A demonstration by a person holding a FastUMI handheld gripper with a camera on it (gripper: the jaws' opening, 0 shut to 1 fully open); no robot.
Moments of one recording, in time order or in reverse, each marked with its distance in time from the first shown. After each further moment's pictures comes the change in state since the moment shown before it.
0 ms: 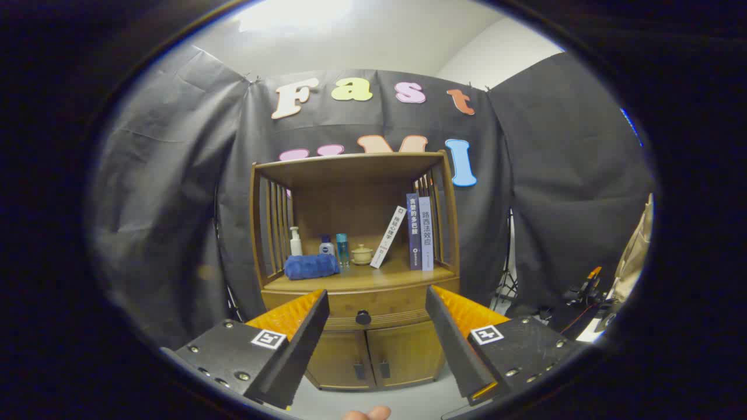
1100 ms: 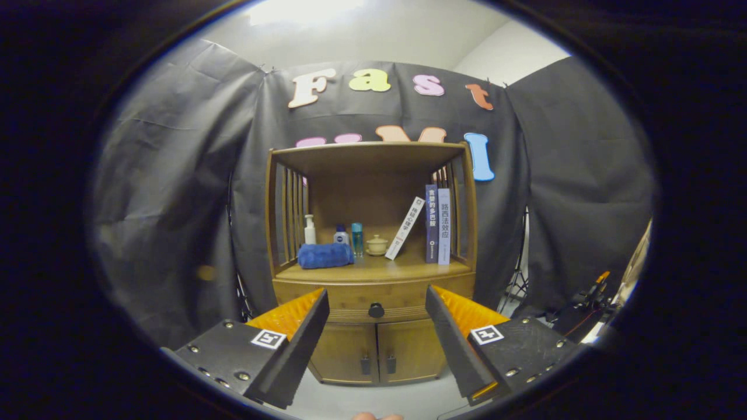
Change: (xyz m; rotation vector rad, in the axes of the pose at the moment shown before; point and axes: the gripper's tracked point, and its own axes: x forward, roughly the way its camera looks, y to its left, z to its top) arm 0.019 0.019 -0.025 -0.033 0.050 0.047
